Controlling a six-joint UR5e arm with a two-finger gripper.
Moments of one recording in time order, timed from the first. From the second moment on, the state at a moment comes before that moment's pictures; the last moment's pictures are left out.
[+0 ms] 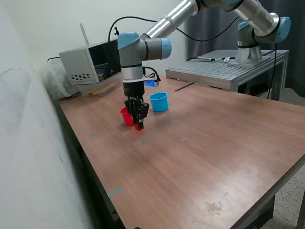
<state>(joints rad) -0.06 -0.60 0.96 -2.14 -1.48 3.00</state>
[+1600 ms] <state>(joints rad) -0.25 -0.74 1.09 -2.02 -1.59 3.02</state>
